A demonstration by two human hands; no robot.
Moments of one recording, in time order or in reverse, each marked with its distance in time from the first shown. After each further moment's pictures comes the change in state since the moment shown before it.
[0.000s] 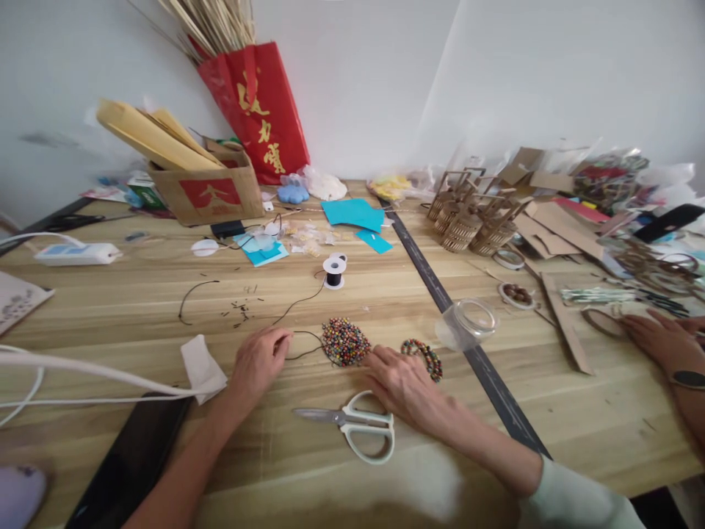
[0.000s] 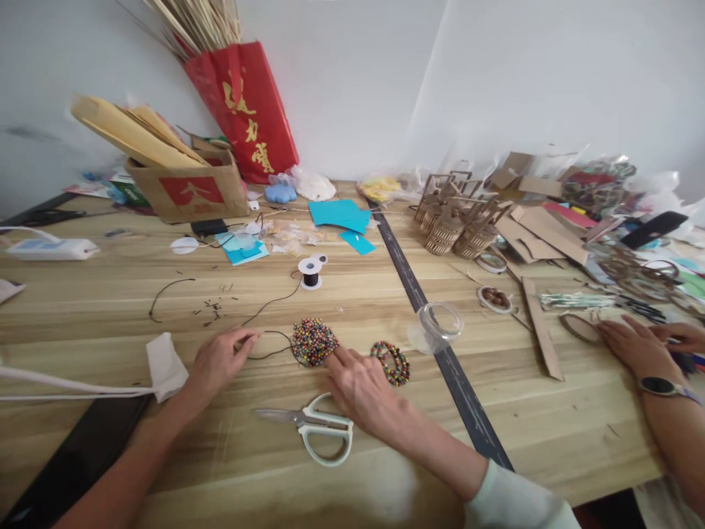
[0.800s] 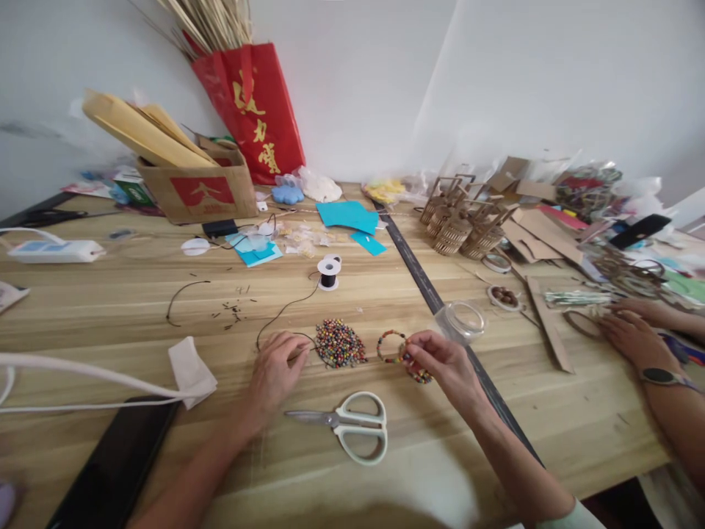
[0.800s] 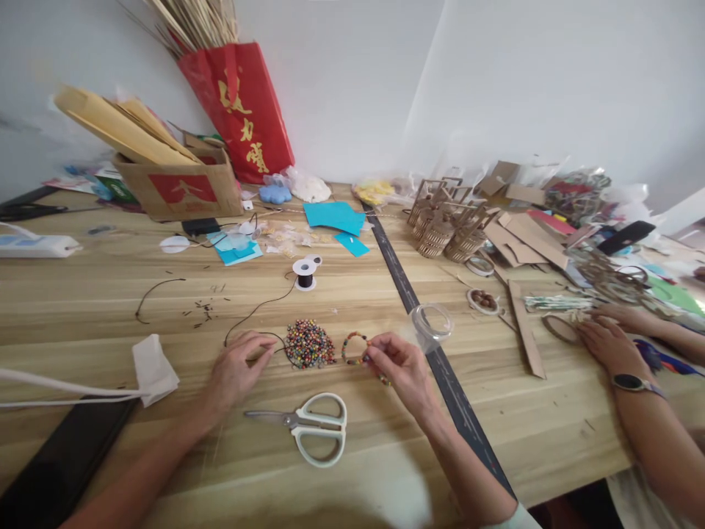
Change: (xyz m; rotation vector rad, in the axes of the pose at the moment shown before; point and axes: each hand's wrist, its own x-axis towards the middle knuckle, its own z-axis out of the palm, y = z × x) left_hand -0.009 0.019 0.035 -0.302 0.231 0.259; right_hand -0.030 0.047 -0.004 1.214 0.360 0.539
